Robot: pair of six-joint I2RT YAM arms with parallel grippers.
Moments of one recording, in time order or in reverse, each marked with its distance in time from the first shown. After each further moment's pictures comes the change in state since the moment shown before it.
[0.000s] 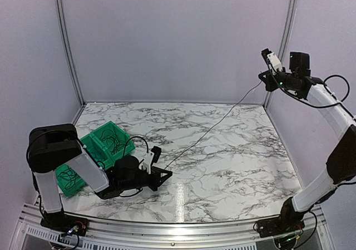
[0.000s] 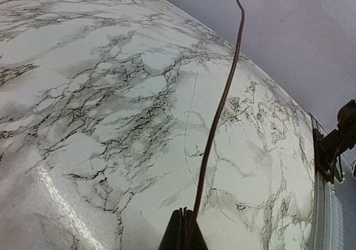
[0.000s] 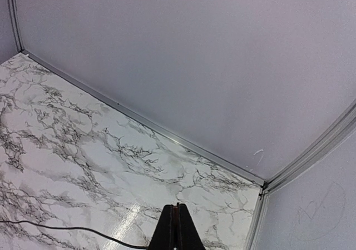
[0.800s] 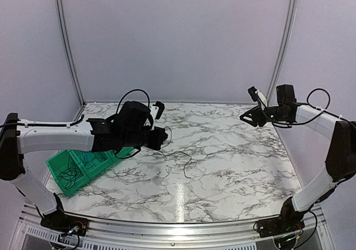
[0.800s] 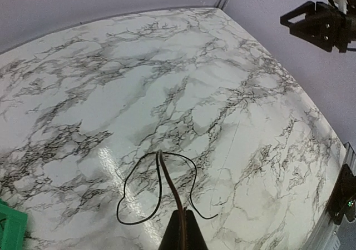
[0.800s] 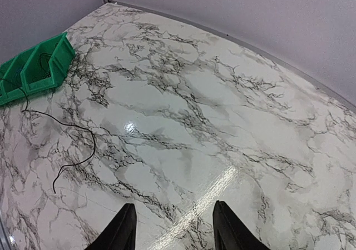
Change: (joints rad) left arm 0.064 -0.340 0.554 -1.143 -0.175 0.066; right arm -0.001 0.027 -0.359 0.016 -0.381 0.006
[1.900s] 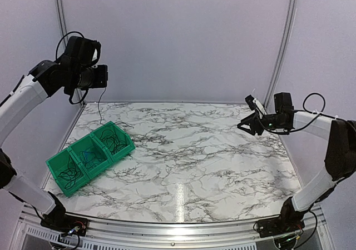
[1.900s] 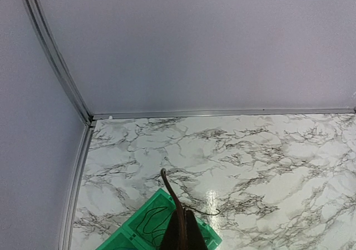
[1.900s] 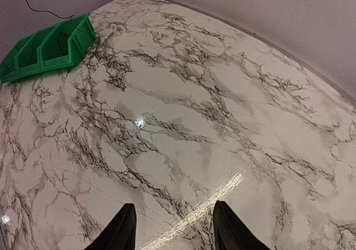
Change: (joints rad) left arm 0.347 -0.167 0.572 -0.715 -0.406 0.127; right arm 0.000 0.010 -0.128 0.084 -0.103 -0.120
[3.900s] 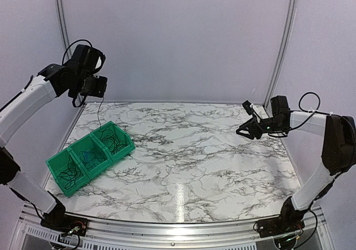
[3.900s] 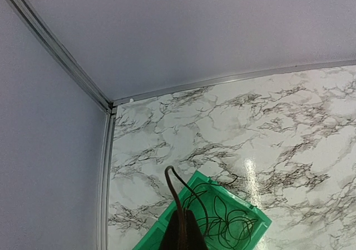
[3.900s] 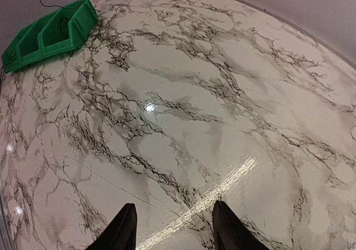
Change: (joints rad) left arm 0.103 0.042 -0.053 -0.030 0.022 0.195; right arm 0.003 0.069 0.013 -0.066 -0.004 -0.042
